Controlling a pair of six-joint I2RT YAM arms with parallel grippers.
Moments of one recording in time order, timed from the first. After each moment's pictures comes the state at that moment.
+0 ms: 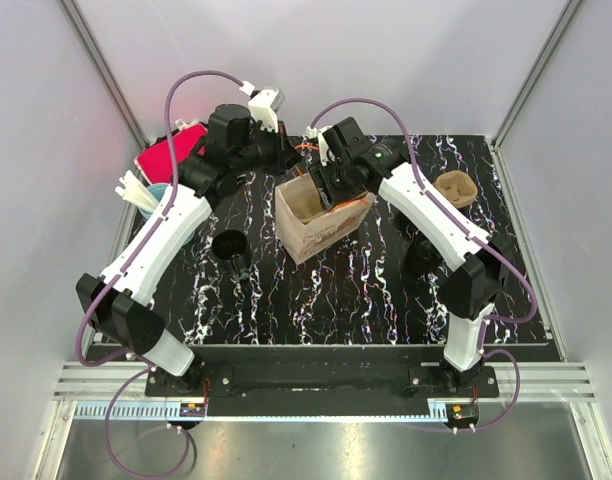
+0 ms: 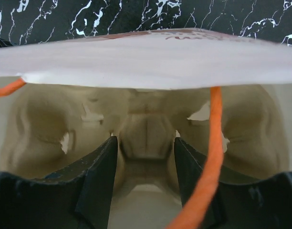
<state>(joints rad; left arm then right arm) -0.48 1.55 1.67 -0.48 0.28 -0.29 0.65 1.88 1.99 -1.02 0.02 0.08</state>
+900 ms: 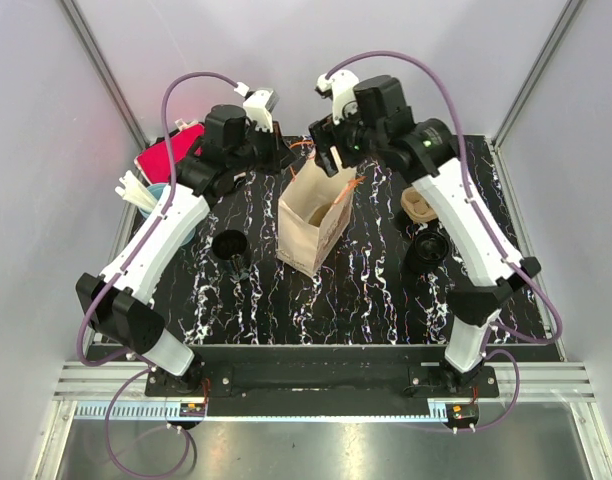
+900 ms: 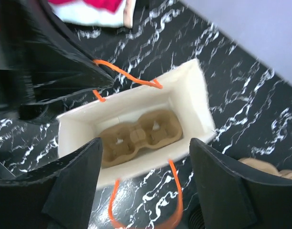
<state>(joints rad) -0.45 1.55 1.65 -0.47 0.28 -0.29 0.65 1.83 2.33 -1.04 -0.01 -0.07</state>
